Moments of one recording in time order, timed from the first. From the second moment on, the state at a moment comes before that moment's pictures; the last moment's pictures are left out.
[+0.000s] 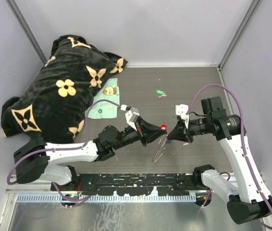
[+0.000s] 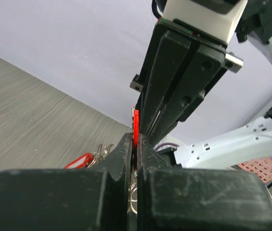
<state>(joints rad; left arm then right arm) -1.16 1.35 0.71 0.94 0.08 -0.51 0.21 0.91 1.13 -1.21 -1.06 -0.86</state>
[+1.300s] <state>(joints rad) -1.16 1.43 0.55 1.24 0.16 -0.51 0.36 0.96 1.16 -1.29 -0.87 -0.85</state>
